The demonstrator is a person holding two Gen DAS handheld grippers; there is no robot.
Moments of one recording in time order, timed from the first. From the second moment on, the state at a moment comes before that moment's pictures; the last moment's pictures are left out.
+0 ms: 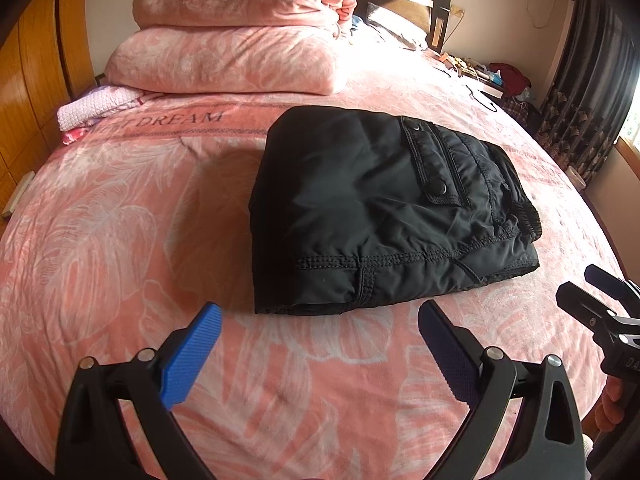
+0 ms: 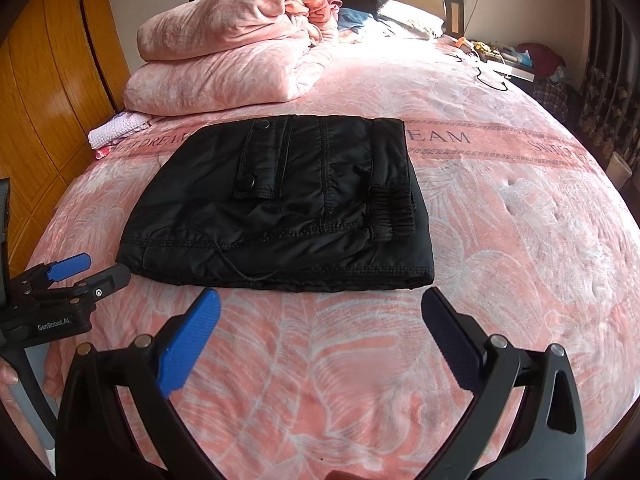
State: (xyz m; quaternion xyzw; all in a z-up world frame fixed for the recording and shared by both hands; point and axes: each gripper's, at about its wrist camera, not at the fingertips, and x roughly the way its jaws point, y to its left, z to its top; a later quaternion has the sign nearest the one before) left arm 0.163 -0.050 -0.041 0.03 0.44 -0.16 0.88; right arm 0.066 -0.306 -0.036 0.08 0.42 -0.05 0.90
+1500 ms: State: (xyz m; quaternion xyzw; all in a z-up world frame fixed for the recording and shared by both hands) left arm 0.163 -0.049 -0.047 0.05 0.44 -0.14 0.89; right arm 0.068 -0.302 -0.039 0.06 0.42 -0.05 0.90
